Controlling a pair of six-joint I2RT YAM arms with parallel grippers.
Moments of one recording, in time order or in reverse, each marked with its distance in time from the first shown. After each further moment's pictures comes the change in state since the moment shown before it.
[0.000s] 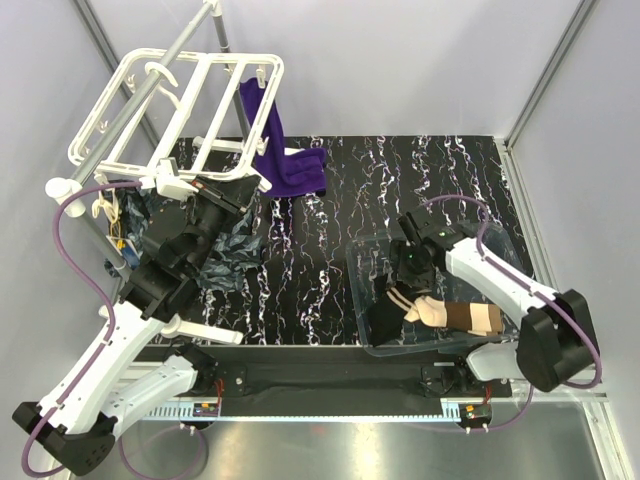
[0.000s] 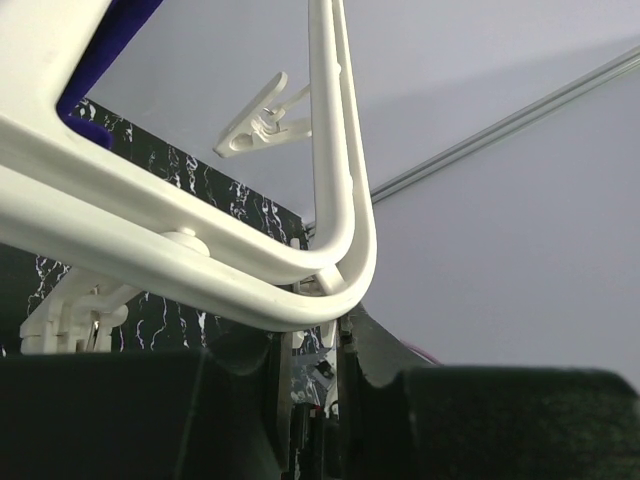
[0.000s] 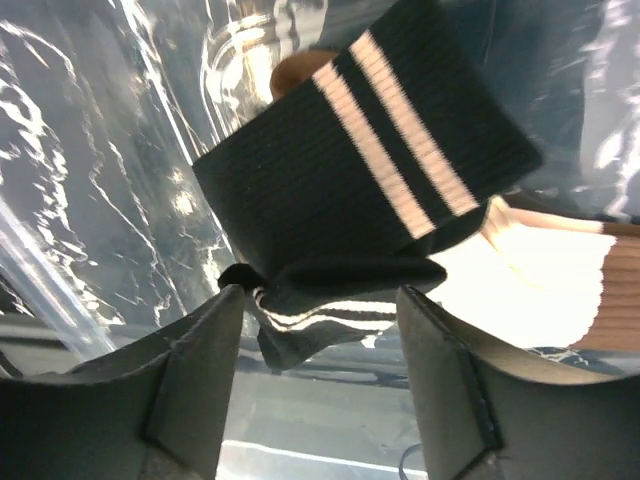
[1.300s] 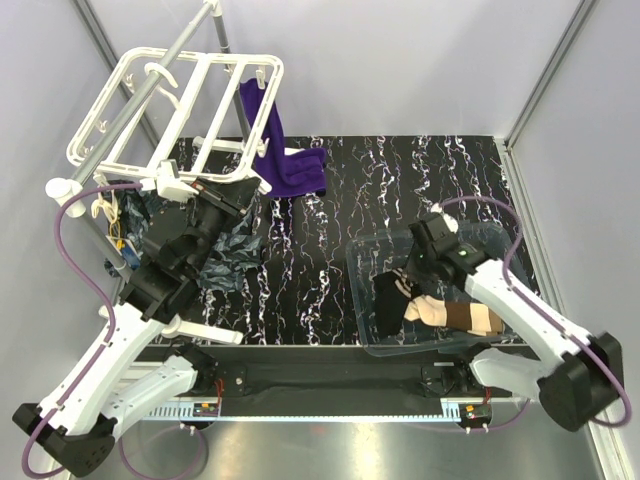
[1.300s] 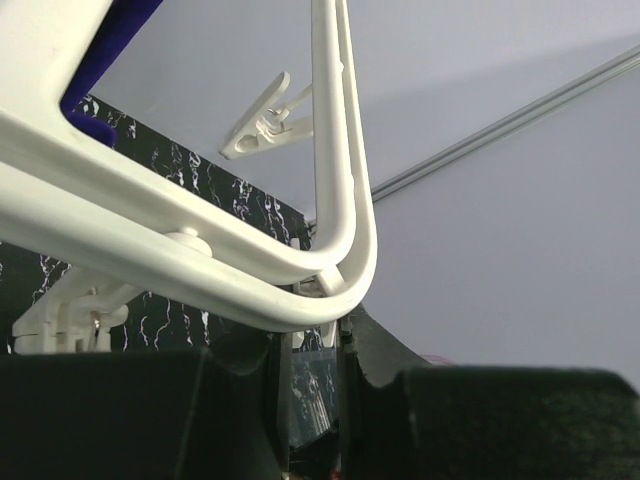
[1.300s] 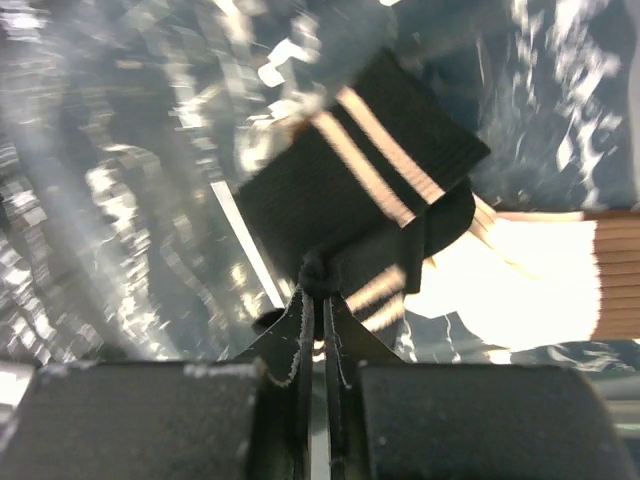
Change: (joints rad) left arm 0.002 -0.009 -0.015 0.000 0.004 0.000; right arm 0.044 -0.199 -0.080 0.075 0.192 0.243
